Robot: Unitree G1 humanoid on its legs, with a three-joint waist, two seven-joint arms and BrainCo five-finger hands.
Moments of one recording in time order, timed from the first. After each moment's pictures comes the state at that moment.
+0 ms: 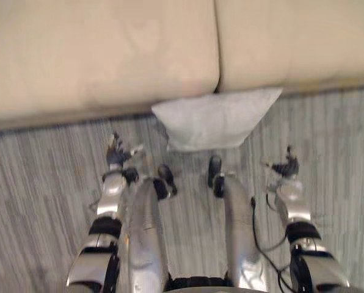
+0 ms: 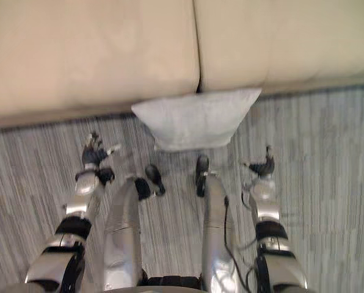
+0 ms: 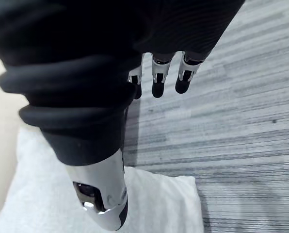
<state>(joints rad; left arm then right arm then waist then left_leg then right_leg) -0.54 0.22 0.09 0.59 -0.29 -0.13 0.26 -0.56 -0.27 -0.19 0.67 0.00 -0.01 -0.37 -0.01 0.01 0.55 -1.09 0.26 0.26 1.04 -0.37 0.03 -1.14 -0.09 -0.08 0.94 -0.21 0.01</state>
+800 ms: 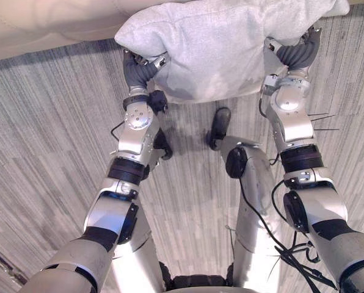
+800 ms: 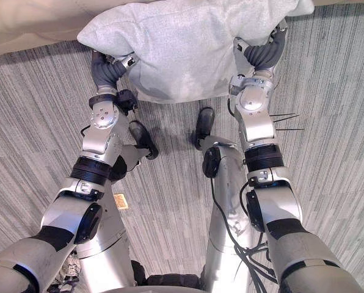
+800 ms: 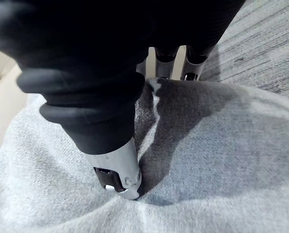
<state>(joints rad) -0.92 0.17 -0.10 0.49 -0.32 -0.13 0.43 -0.97 -0.28 0.02 0.42 0.02 0.01 -0.57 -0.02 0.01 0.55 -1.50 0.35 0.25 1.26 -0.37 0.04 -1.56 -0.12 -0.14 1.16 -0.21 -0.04</state>
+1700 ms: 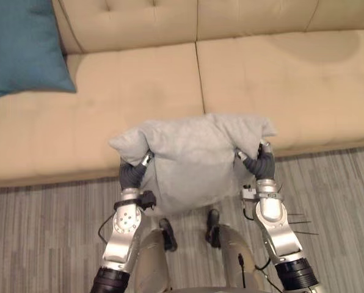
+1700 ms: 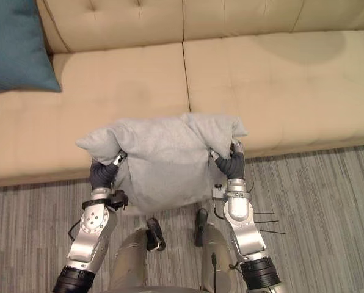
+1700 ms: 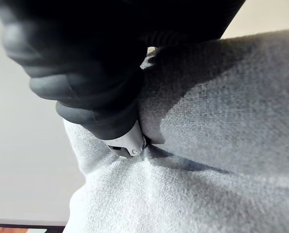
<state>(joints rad) 0.08 0.12 -0.15 -0.07 -0.18 -0.20 0.29 -0.03 -0.15 0.16 -0.04 -0.01 -0.14 -0.26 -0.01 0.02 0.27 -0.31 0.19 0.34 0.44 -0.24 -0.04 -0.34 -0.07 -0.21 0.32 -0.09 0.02</state>
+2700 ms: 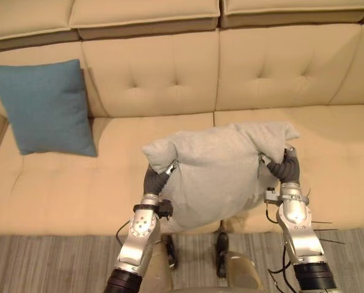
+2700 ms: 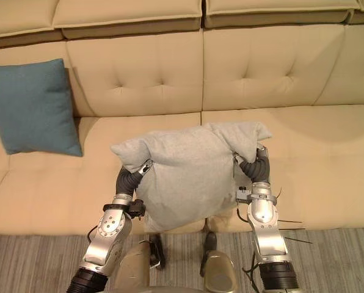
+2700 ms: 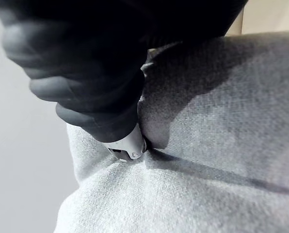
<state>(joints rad) 0.02 0.07 -0.23 0.03 -0.16 -0.18 0.15 -0.02 -0.20 -0.02 -0.03 -0.05 -0.12 -0.25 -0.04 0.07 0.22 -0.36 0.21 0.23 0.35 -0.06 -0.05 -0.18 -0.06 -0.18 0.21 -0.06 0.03</state>
